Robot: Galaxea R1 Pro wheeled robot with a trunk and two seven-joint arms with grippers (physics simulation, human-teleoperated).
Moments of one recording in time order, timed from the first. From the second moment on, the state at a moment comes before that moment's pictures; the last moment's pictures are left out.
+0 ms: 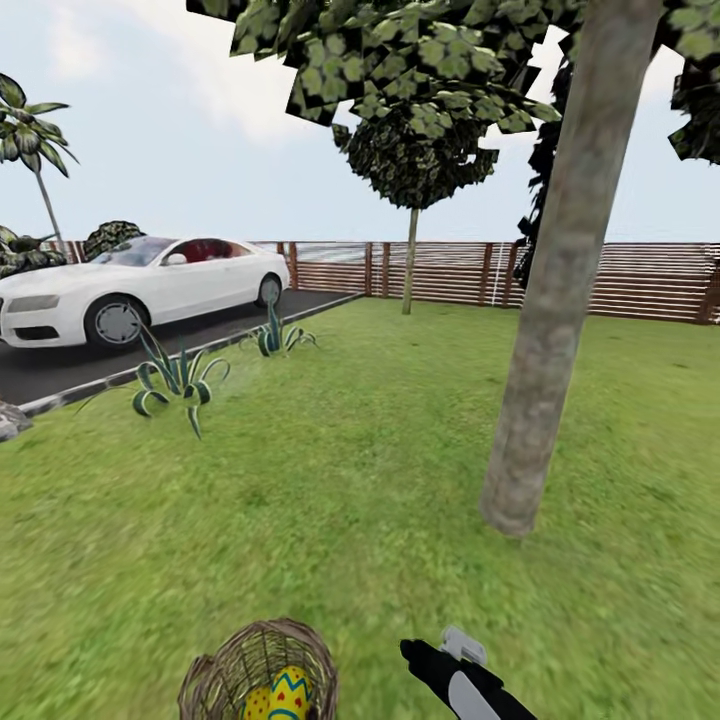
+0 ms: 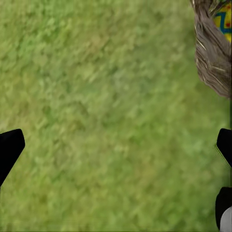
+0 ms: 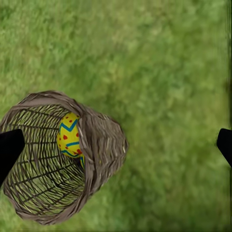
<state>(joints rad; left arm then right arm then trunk) -0.05 0.31 0.05 -0.37 0.05 -0.11 0.00 -0.41 0.06 0.39 -0.49 -0.88 0.16 -0.17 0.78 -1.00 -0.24</state>
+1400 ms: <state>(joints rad) -0.05 0.31 0.05 -0.37 0.05 -0.12 0.00 -0.41 0.06 0.39 -0.49 -0.88 0.16 -0.17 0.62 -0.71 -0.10</state>
